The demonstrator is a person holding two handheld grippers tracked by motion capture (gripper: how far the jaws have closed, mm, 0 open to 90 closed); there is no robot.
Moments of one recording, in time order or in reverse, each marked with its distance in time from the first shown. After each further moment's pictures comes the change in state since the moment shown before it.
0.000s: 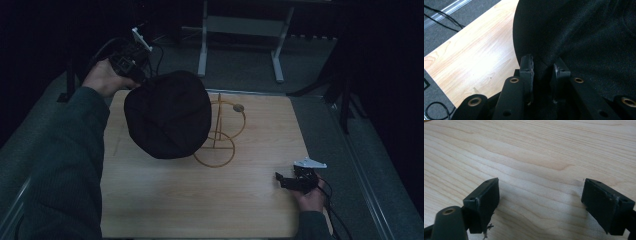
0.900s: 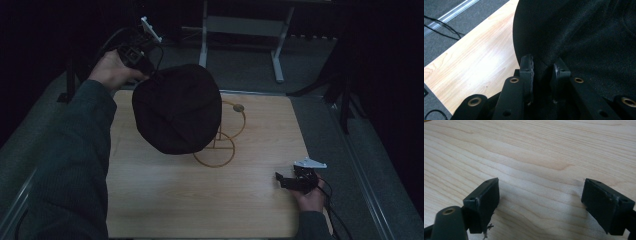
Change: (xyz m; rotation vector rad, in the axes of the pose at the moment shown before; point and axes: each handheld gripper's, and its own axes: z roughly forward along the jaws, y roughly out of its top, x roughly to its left) left arm -0.017 0.025 -0.011 -0.014 -0.020 0.035; right arm 0.000 0.000 0.000 0.000 0.000 0.000
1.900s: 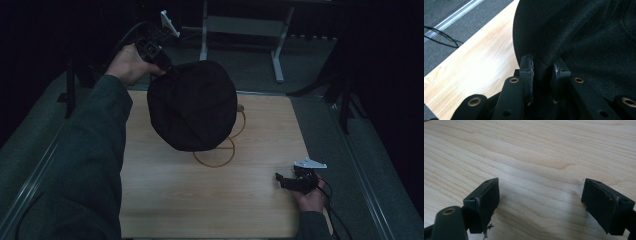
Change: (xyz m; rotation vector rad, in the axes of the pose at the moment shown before) left arm -0.025 0.035 0.007 -0.008 -0.014 0.032; right arm 0.000 -0.001 -0.001 0.001 0.000 -0.001
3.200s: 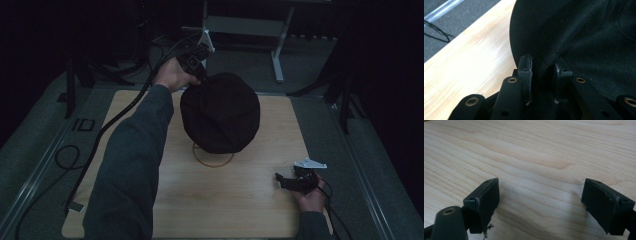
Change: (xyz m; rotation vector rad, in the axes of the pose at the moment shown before) left arm -0.026 0.047 0.096 0.088 0.027 -0.052; right arm 0.000 0.000 0.000 0.000 0.002 -0.004
